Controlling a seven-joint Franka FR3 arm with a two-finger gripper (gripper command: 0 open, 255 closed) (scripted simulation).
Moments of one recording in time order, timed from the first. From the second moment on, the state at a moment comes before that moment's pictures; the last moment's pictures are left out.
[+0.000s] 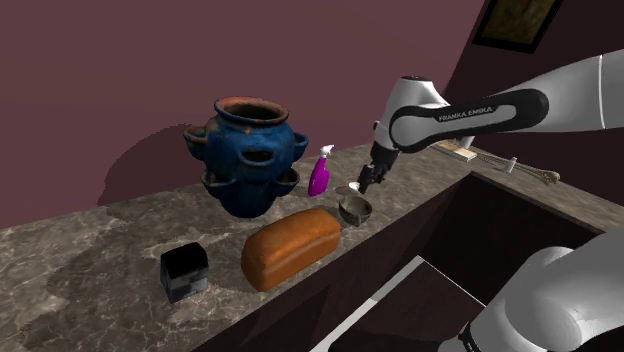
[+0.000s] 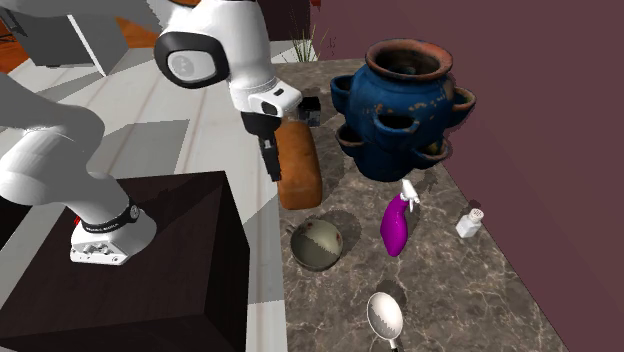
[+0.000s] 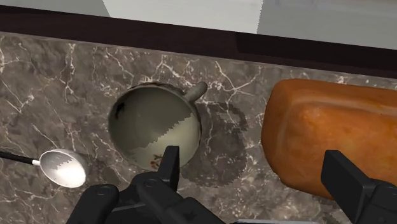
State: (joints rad) arm -0.05 -0.34 -0.01 -2.46 -0.07 2.21 -0.13
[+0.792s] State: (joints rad) arm -0.09 0.09 -0.04 -2.35 -0.12 2.53 -0.16
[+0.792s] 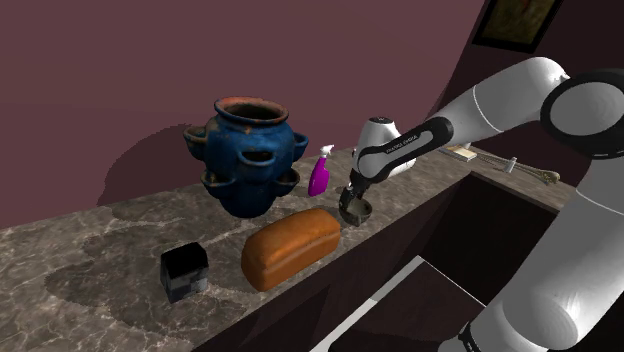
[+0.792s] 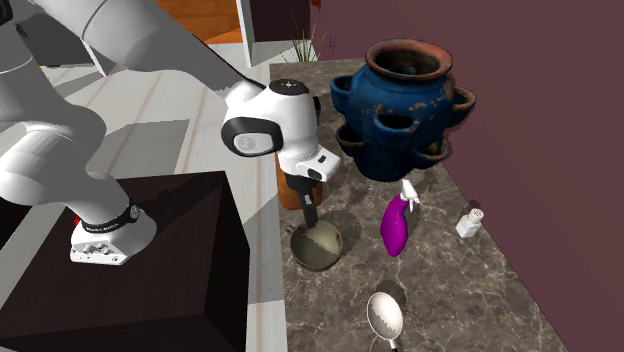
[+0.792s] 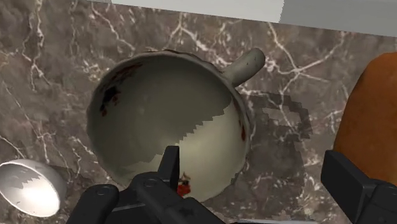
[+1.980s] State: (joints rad) arm -0.09 0.21 -0.05 -2.35 -0.14 2.64 -0.14
